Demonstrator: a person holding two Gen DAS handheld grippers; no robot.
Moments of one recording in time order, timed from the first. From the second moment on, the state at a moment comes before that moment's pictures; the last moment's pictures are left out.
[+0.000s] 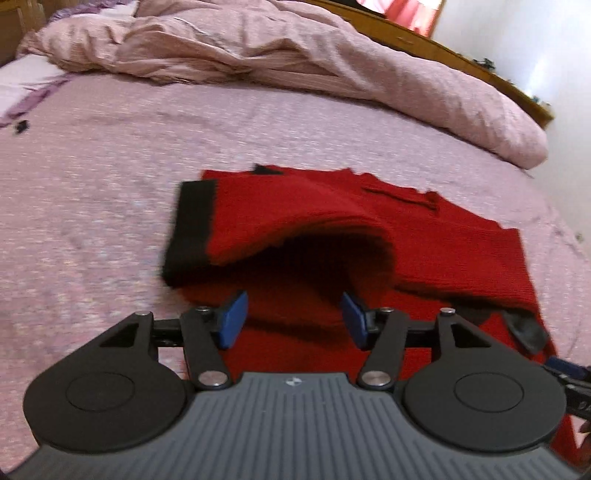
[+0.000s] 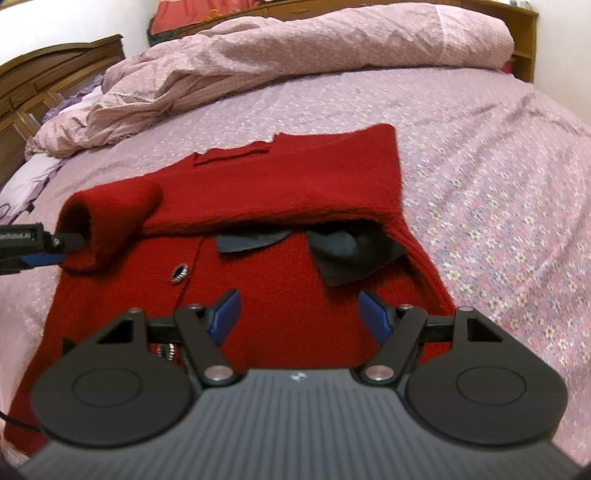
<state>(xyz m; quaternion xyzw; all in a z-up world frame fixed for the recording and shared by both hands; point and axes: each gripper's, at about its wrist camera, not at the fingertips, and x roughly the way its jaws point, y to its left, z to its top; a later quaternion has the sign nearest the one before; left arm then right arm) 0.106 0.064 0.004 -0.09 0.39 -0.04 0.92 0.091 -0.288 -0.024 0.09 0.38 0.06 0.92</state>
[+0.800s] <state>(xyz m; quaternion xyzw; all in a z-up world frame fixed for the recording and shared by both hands) 0.099 0.112 -0.020 -0.08 0.40 0.06 0.91 0.153 -0.144 0.021 -0.04 0.34 0.23 0.91</state>
